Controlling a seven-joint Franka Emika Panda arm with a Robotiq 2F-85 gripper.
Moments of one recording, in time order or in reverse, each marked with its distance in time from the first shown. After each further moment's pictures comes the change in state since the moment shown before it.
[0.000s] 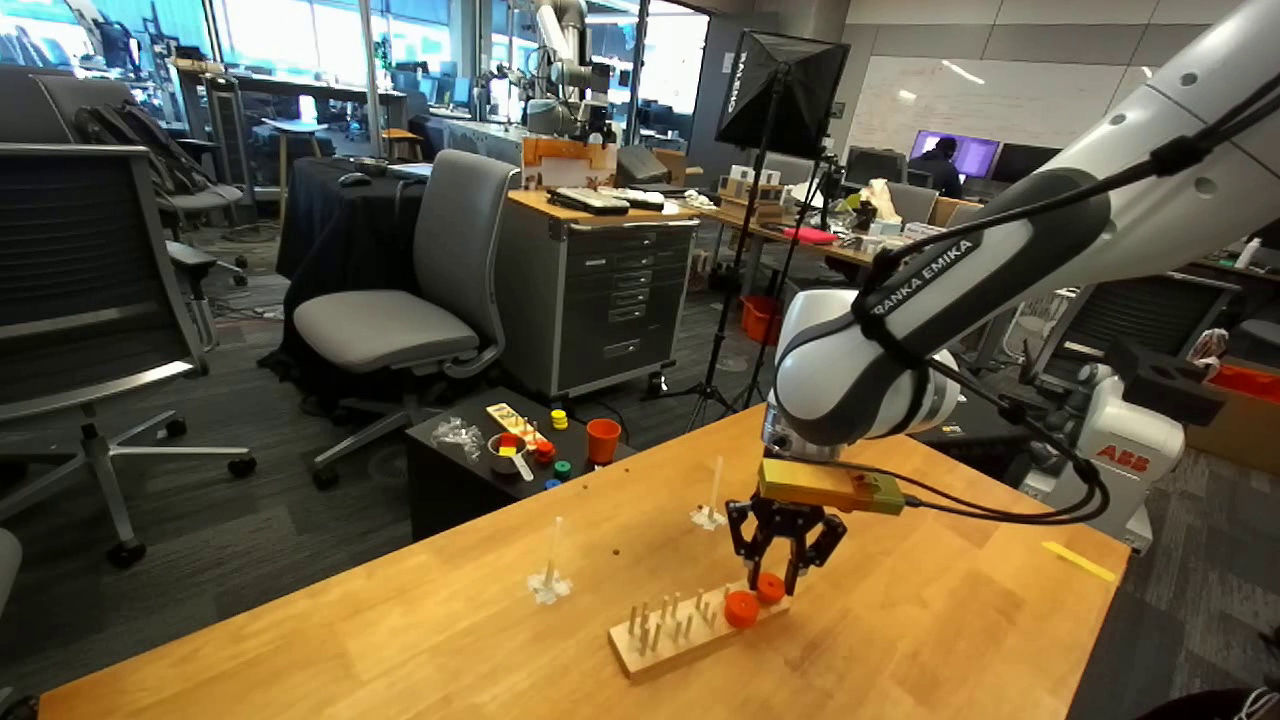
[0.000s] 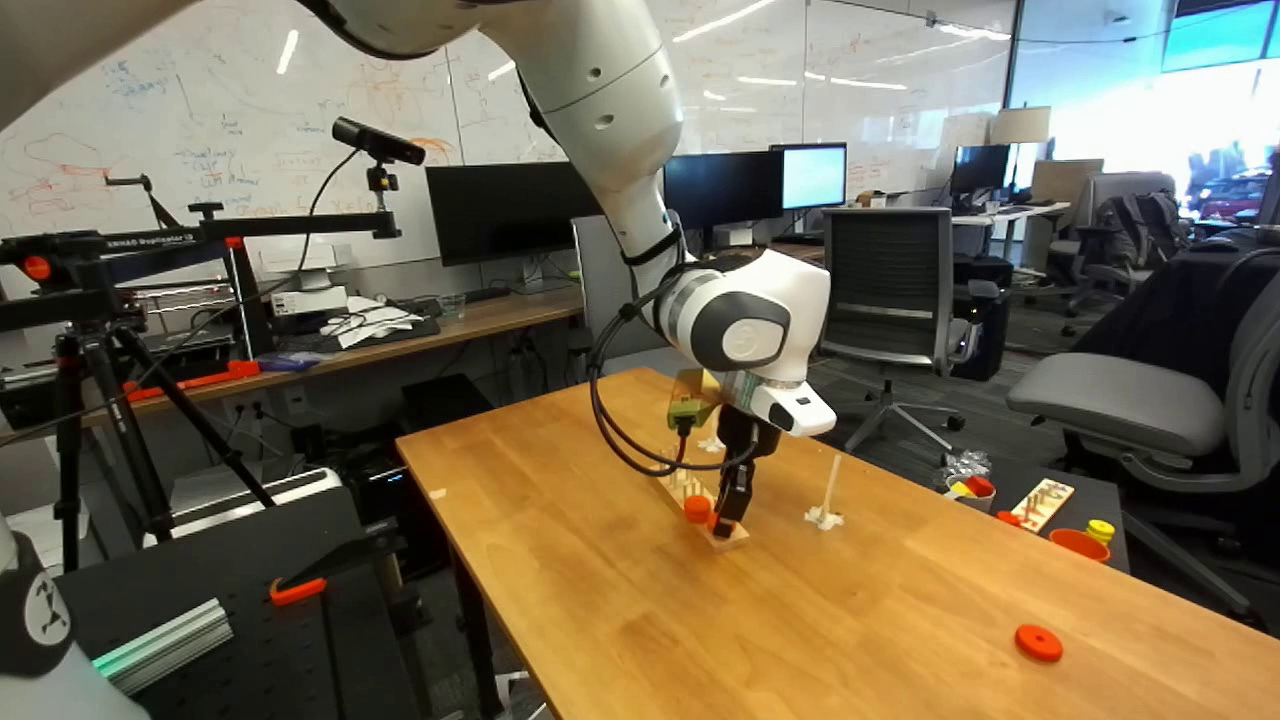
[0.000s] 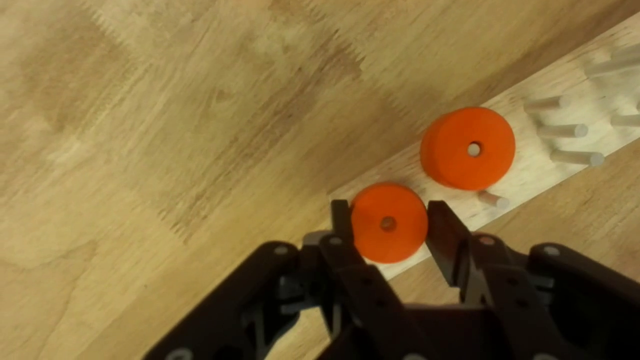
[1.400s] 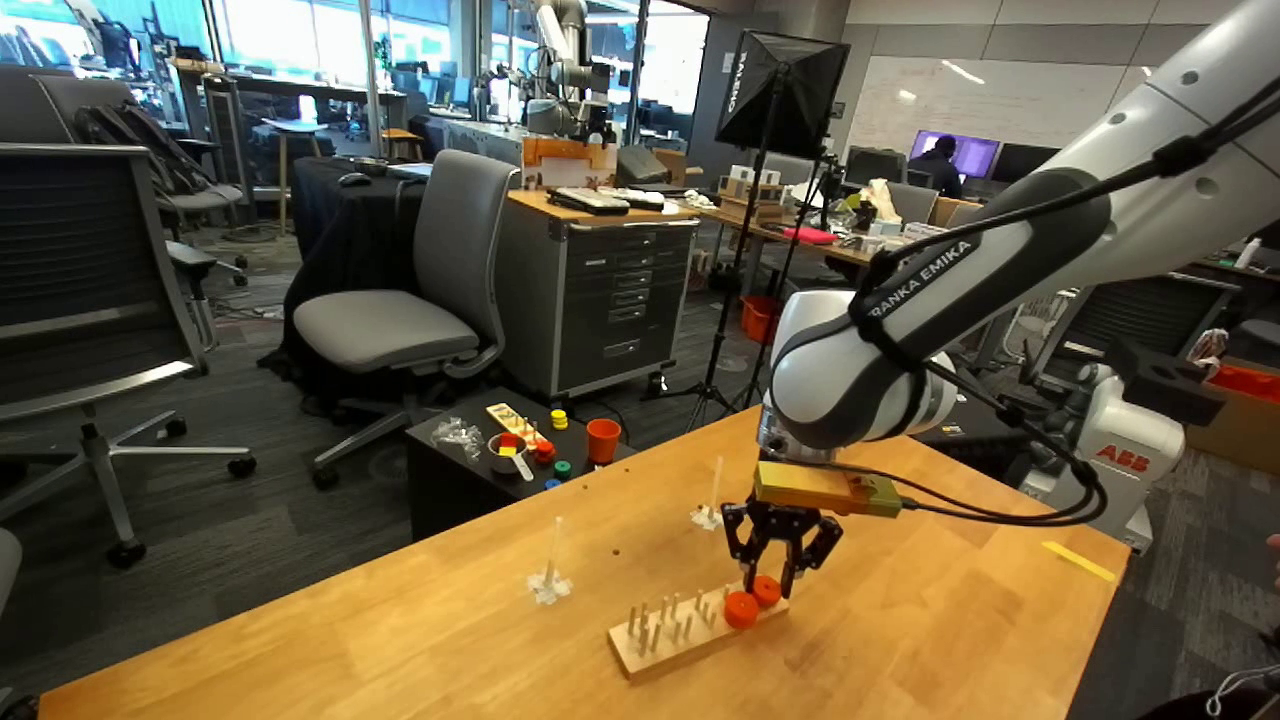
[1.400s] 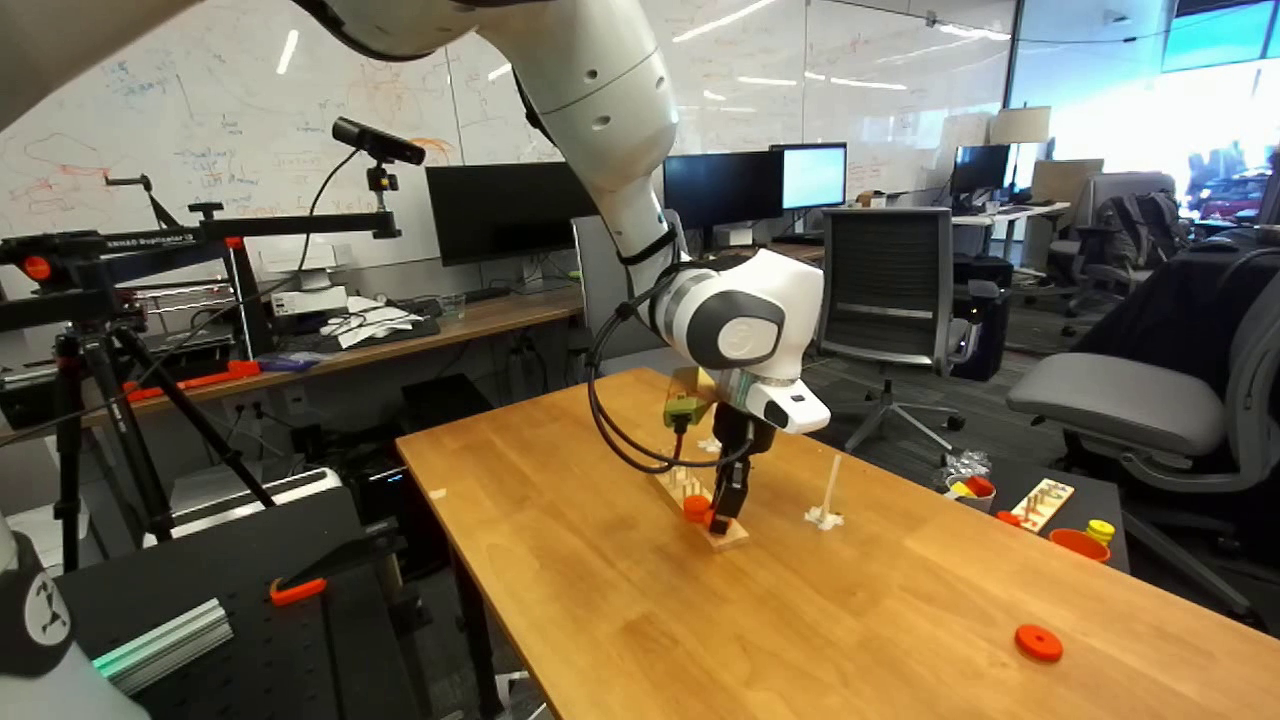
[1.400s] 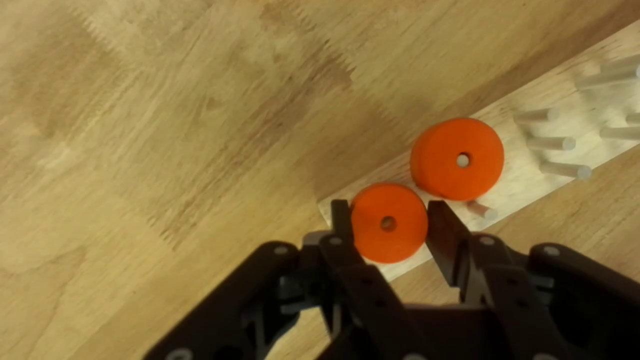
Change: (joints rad) arm 0.013 0.001 0.000 0.004 0.000 0.000 0.000
